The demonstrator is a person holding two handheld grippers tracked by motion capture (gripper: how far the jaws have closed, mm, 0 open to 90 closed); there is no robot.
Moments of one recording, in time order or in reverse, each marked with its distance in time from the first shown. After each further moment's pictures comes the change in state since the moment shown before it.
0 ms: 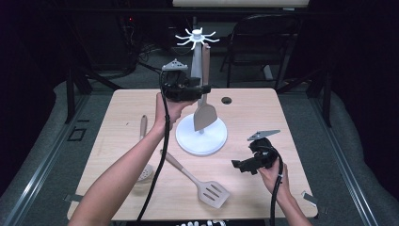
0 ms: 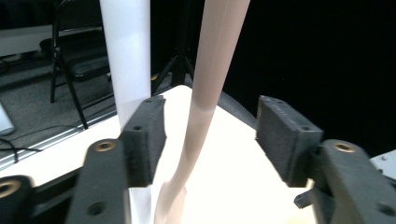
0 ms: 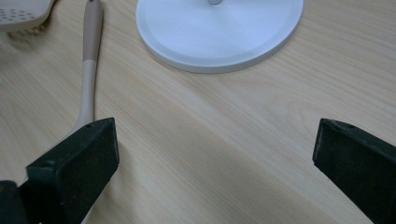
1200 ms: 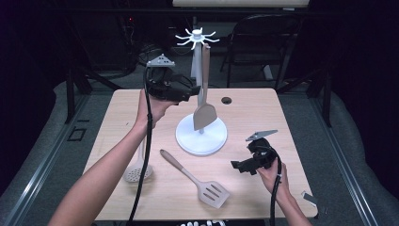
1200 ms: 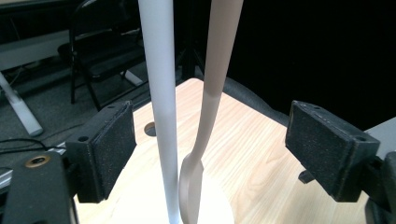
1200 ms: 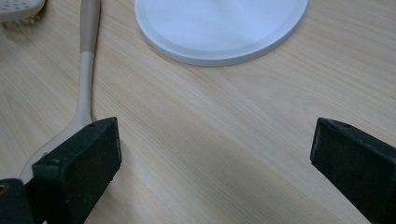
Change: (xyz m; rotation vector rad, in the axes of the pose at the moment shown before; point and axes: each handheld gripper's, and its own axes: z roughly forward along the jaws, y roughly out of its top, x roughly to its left) left arm 0.003 0.013 -0.043 0.032 0.029 0.077; right arm 0.000 0.000 0.005 0.027 -0.003 -0.012
